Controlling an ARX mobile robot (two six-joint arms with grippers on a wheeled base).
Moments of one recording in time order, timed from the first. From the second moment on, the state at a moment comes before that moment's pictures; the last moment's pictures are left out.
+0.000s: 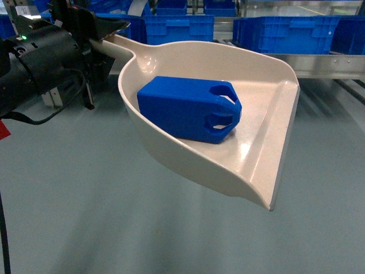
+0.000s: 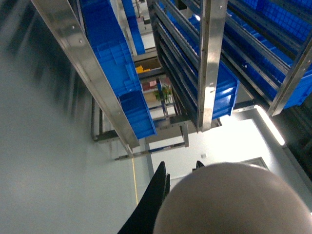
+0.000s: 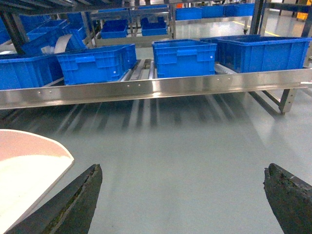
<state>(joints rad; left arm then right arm) -0.17 1.98 0.91 1.28 0.33 -1.41 -0.10 0.63 0.42 0.17 -0.02 0.05</state>
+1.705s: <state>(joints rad) -0.17 1.98 0.91 1.28 0.34 -1.41 -0.10 0.63 0.42 0.18 -0.02 0.05</state>
